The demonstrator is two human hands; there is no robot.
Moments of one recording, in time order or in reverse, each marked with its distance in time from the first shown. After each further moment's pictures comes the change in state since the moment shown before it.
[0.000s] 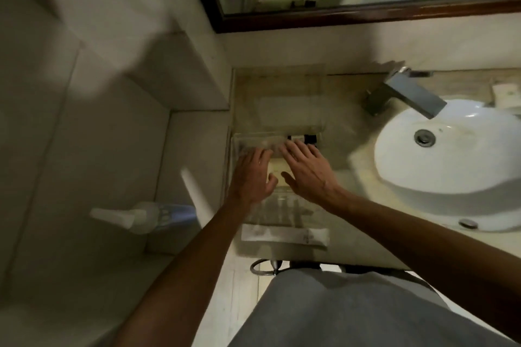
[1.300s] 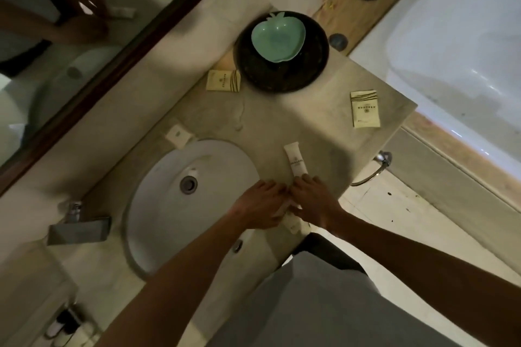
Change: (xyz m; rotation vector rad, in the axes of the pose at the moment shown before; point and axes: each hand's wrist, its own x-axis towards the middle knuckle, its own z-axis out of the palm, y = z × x) left_hand 0.155 0.612 0.160 0.227 -0.573 1.320; right_hand -0.457 0.431 0.004 0.218 0.080 0.752
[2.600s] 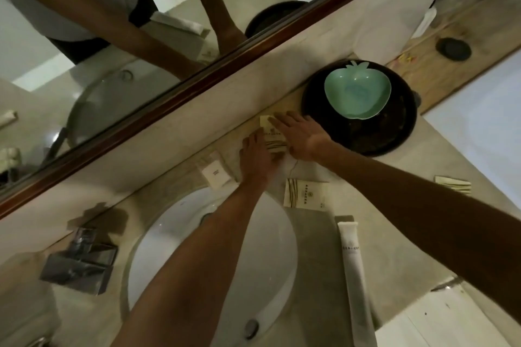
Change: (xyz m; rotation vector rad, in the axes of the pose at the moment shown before) left_hand 0.075 -0.216 -0.069 -0.417 0.527 -1.085; right_hand 0.337 0.017 -0.099 -0.217 -0.118 -0.165
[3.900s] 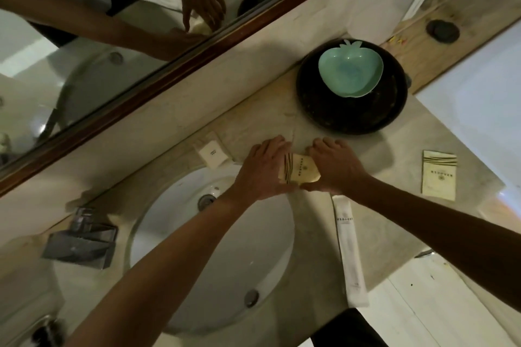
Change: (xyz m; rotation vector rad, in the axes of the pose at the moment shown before) left_hand -0.072 -0.021 -0.007 0.190 -0.149 0.609; right_hand -0.134 -0.018 0.029 -0.128 0.015 0.085
